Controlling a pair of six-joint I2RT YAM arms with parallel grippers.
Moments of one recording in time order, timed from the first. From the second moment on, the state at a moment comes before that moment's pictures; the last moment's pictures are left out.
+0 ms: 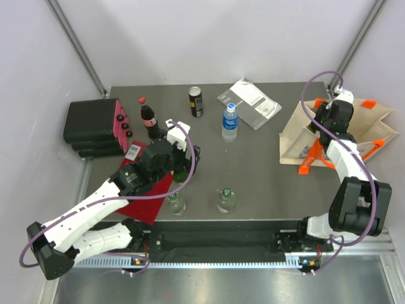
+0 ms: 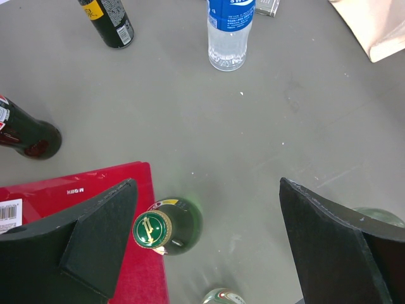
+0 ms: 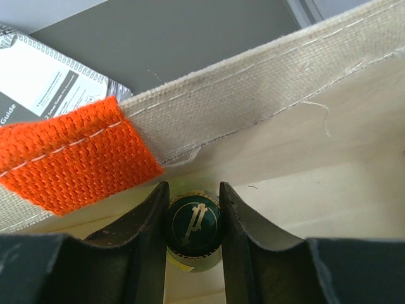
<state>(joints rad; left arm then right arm) -0.83 0.95 0.92 -0.37 -0.27 -0.12 -0.19 1.40 0.97 -0.01 0.02 0.20</state>
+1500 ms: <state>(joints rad) -0.83 0.95 0.92 -0.37 -0.28 -0.12 -0.18 1.09 1.33 -0.51 0.04 0.25</state>
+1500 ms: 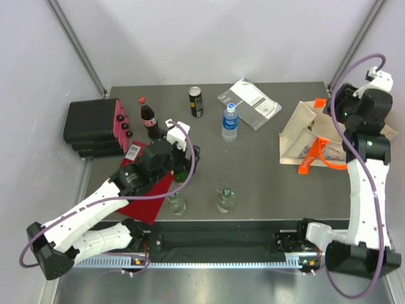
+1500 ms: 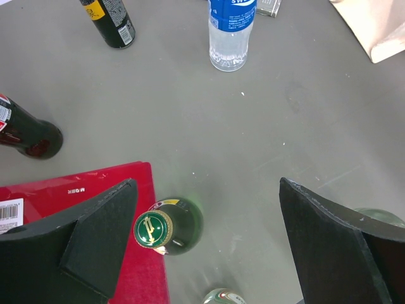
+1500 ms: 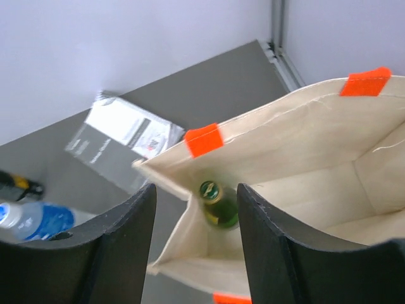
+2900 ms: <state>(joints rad) -0.83 0.84 0.88 -0.34 -0.41 -0.11 1.28 1.04 0.71 -0.26 0.44 0.35</state>
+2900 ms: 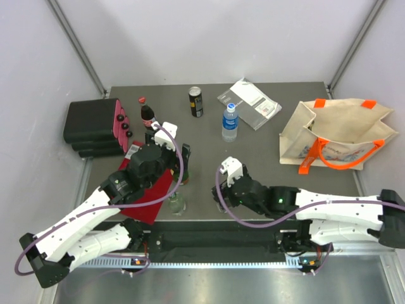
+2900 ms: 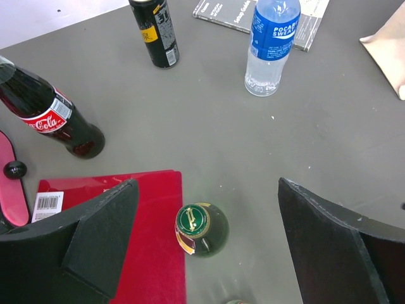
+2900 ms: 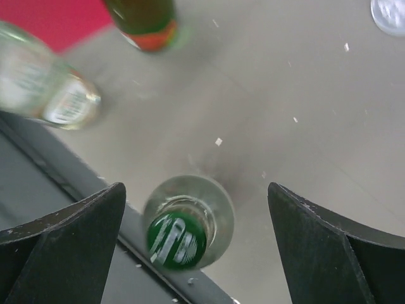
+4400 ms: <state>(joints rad) -0.83 0.84 0.88 -0.34 -0.38 -0.11 1.14 1.18 0.84 -0.49 0.49 0.40</state>
